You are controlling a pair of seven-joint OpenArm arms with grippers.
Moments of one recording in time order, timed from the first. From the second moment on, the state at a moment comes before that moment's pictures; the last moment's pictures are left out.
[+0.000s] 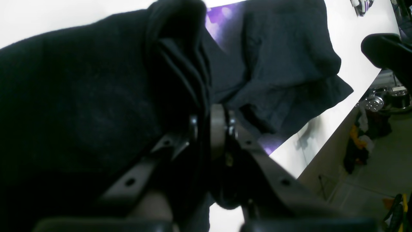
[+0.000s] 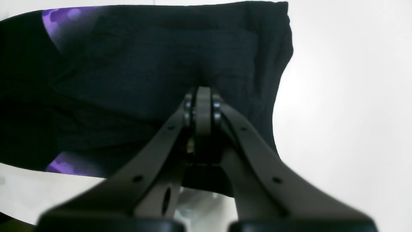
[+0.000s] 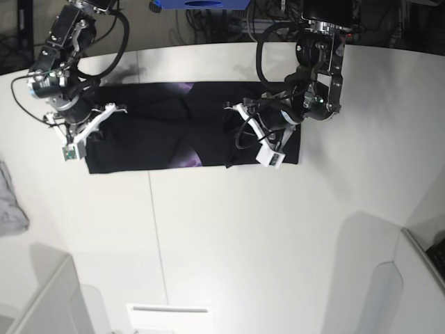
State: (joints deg) left arm 8.4 -5.1 5.2 97.8 -38.8 -14.5 58.0; right arm -12.8 0.2 25.9 112.0 14.7 27.5 -62.5
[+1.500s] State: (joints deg) left arm 5.0 -3.2 8.4 97.7 -38.8 -14.5 57.8; right arm -12.7 0.2 25.9 112.0 14.7 27.5 -62.5
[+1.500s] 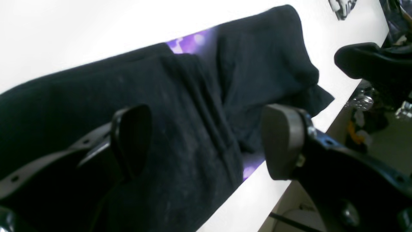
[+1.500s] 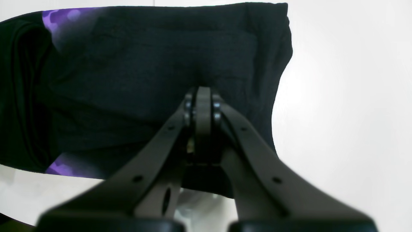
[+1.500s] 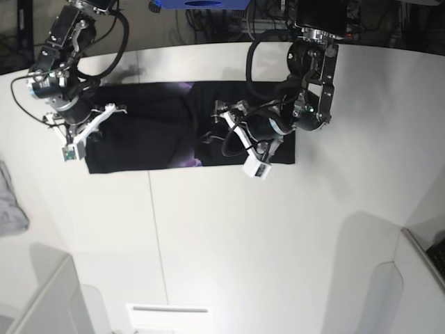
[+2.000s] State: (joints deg) left arm 11.5 -8.0 -8.4 104.9 -38.8 -14.4 57.8; right arm -3.9 0.0 36.2 109.8 28.8 27.6 -78.2
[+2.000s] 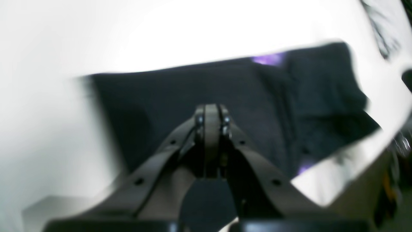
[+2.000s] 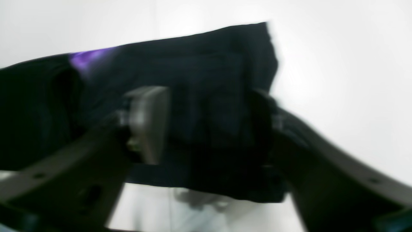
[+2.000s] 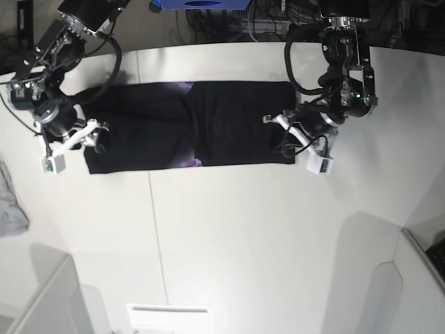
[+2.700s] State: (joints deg) left arm 22.1 -13.0 -24.0 96.4 -29.2 -26.2 47.8; right arm 2.5 5.3 41.1 82.9 32.2 27.0 -78.3
